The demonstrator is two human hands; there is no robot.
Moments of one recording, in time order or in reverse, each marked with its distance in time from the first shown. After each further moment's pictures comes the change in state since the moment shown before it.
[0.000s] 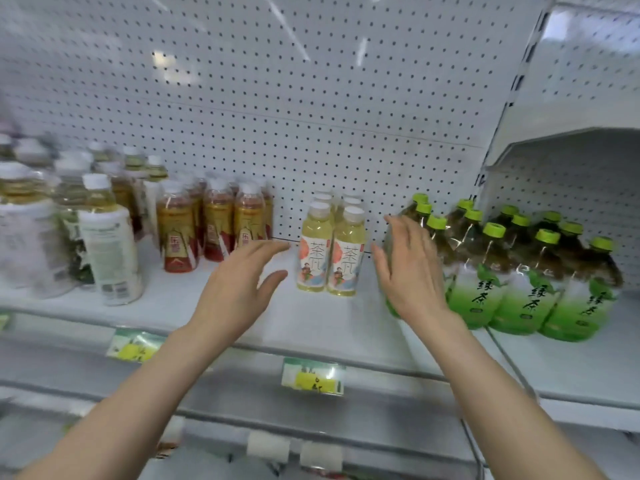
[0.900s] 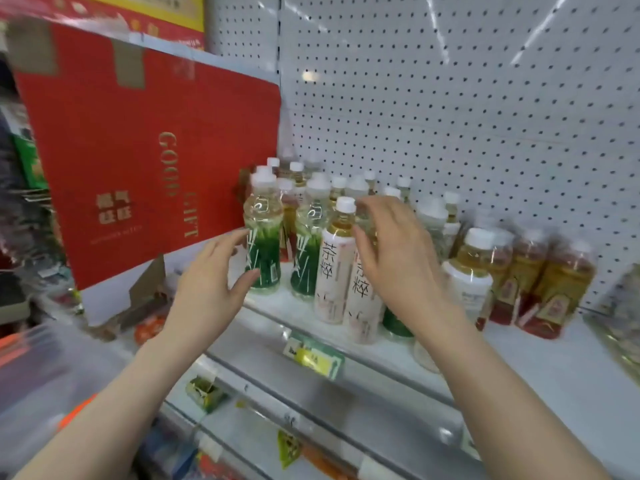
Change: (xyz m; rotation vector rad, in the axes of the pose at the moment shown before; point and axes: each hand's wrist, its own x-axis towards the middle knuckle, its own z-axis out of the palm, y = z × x) left_hand -0.103 -0.404 -0.274 0.184 0.180 -0.439; right_hand 0.100 -0.498 0.154 0.403 -0.057 -0.328
